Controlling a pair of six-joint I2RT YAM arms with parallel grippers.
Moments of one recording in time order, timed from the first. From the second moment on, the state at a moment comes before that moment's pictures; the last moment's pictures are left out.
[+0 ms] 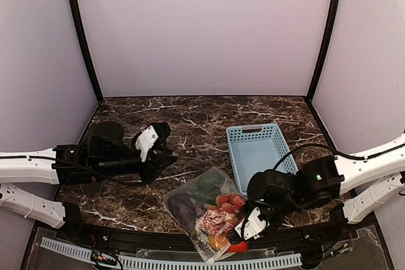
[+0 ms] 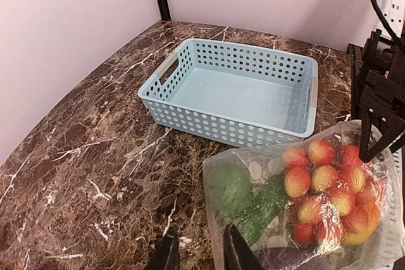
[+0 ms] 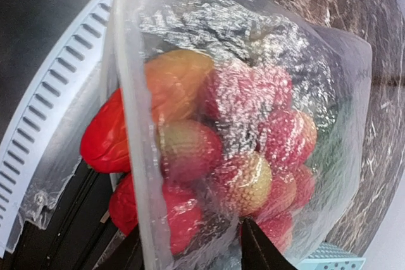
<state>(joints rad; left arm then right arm) -1.09 1.02 0.71 -0.10 -0.10 0.07 1.47 1.24 0.86 -0.70 0.02 -0.82</state>
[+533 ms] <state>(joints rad) -1.10 0.98 0.70 -0.11 -0.08 0.08 1.40 1.27 1.06 -0.64 0.13 -0.86</state>
